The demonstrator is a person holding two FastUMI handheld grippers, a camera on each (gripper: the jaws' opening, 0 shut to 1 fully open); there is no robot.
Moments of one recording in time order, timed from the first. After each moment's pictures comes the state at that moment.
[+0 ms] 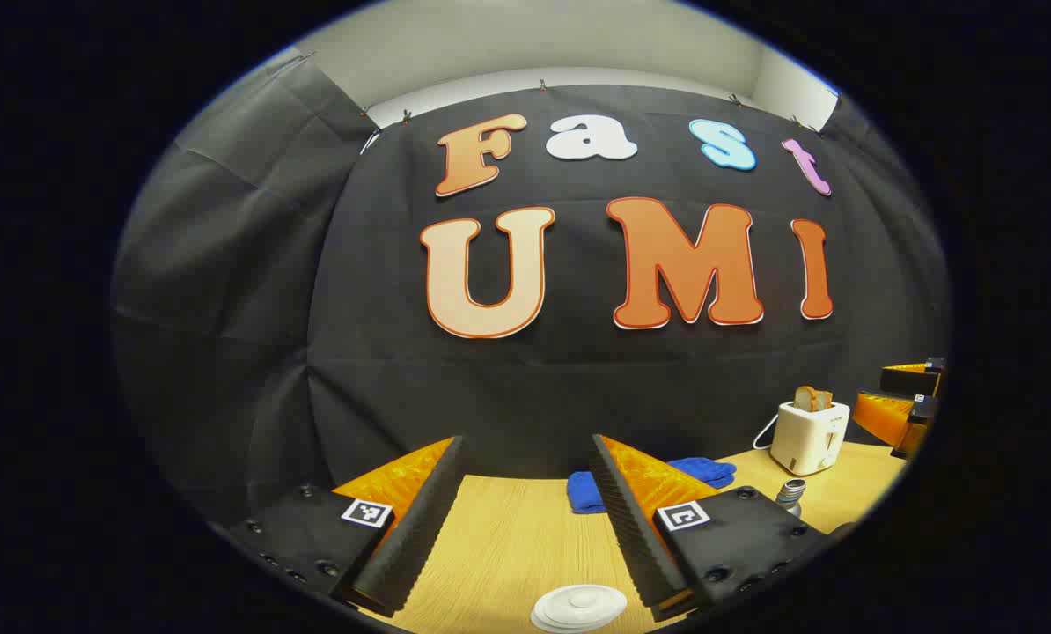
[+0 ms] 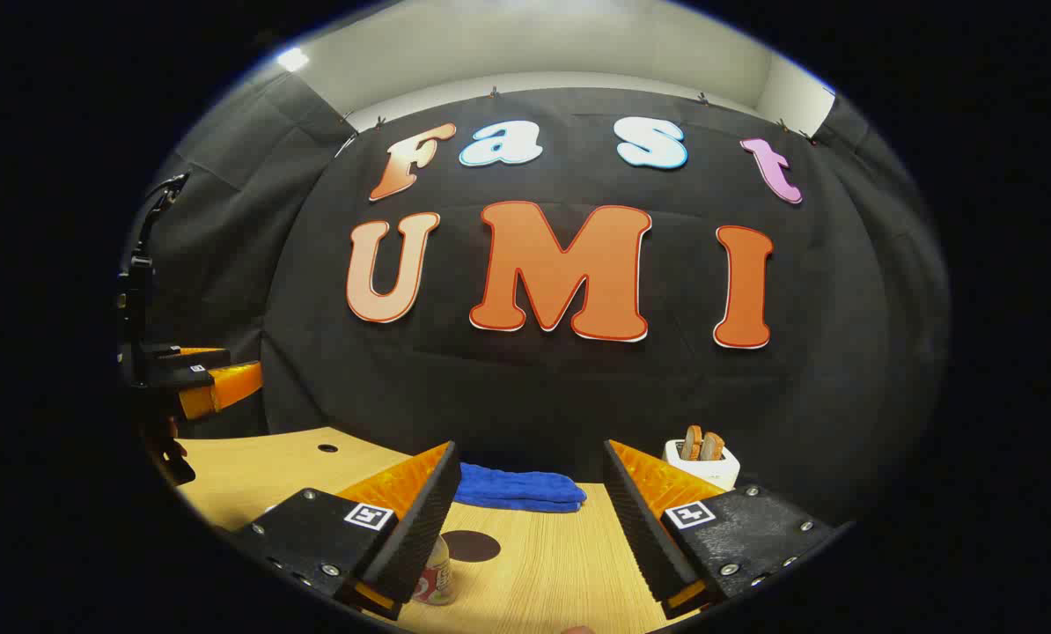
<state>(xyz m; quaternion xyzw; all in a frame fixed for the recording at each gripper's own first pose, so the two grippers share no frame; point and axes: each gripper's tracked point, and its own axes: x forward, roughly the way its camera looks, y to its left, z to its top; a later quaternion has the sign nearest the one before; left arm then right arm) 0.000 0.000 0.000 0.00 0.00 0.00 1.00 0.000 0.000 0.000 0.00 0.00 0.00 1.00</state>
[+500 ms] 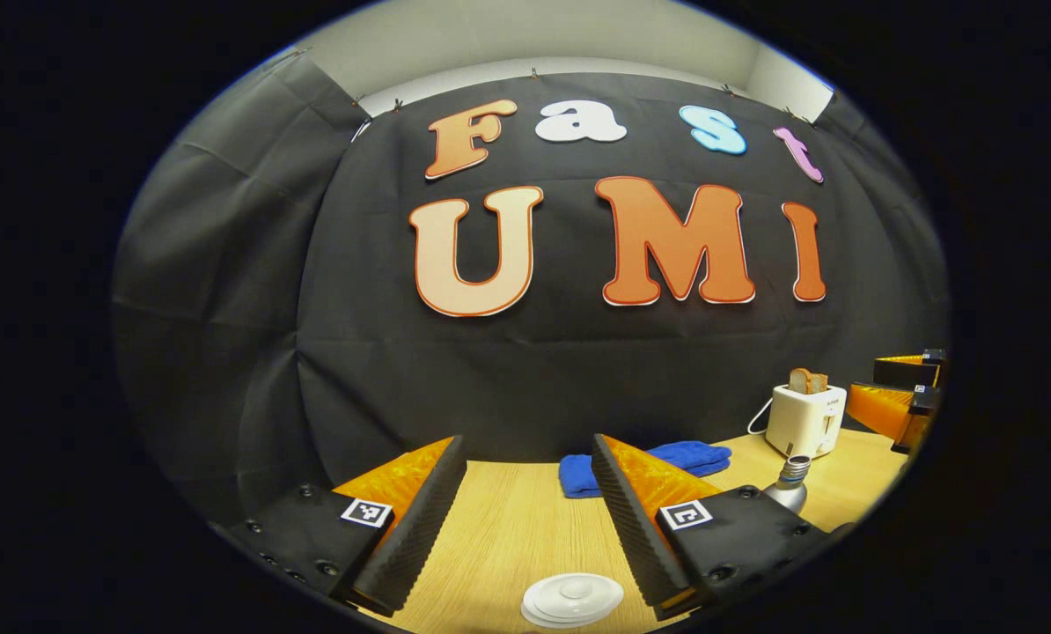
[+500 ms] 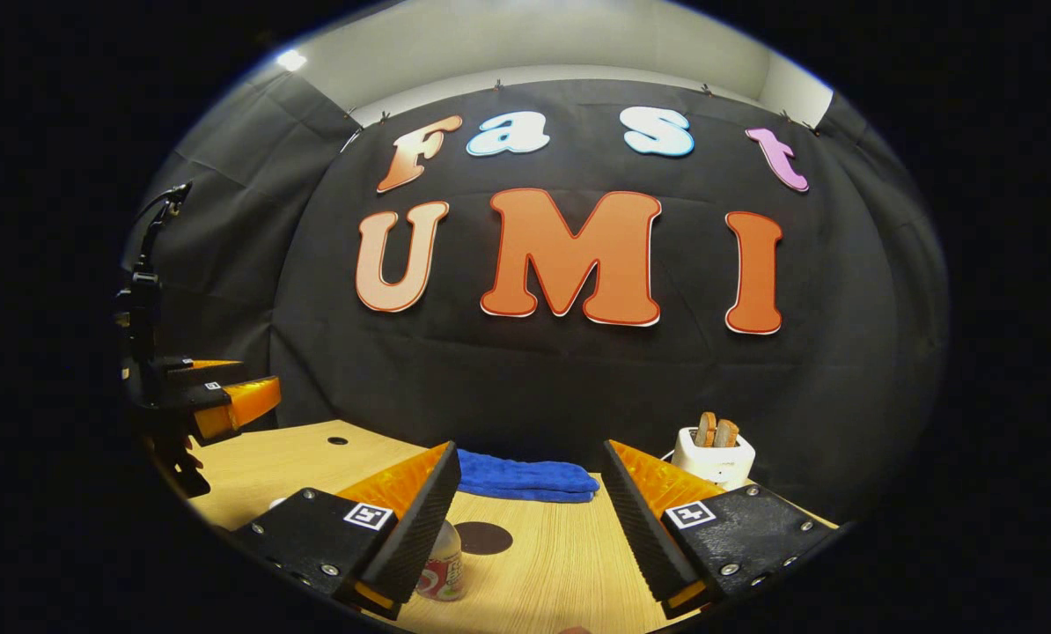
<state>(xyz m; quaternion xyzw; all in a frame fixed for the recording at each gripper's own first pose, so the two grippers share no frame) 0.000 -0.009 -0.035 0.00 0.03 -0.01 1.00 -0.001 0.011 -0.020 0.01 0.02 0.02 1.00</state>
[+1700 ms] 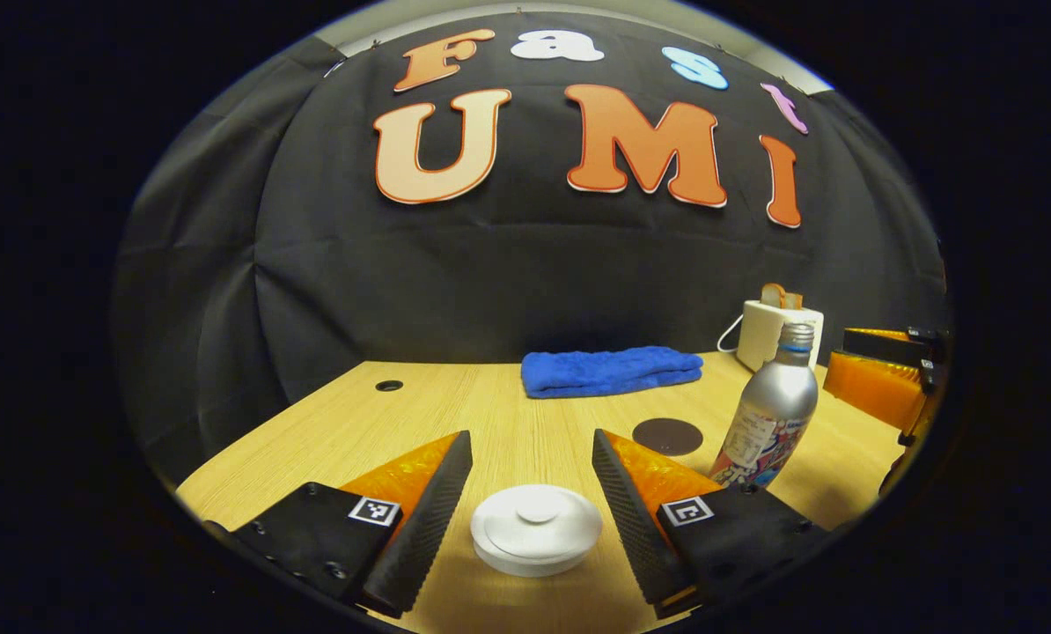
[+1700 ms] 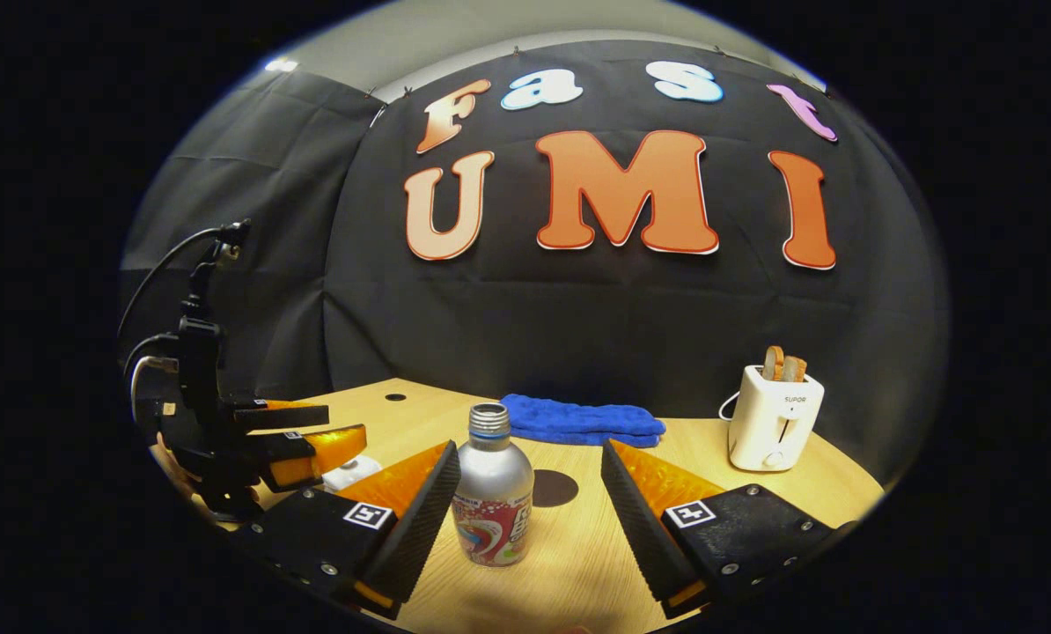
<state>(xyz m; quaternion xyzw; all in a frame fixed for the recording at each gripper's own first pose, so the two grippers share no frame) -0.019 -0.039 -0.166 0.01 0.17 -0.06 0.98 -0.018 0.065 -0.095 0.03 0.10 0.11 0.99</state>
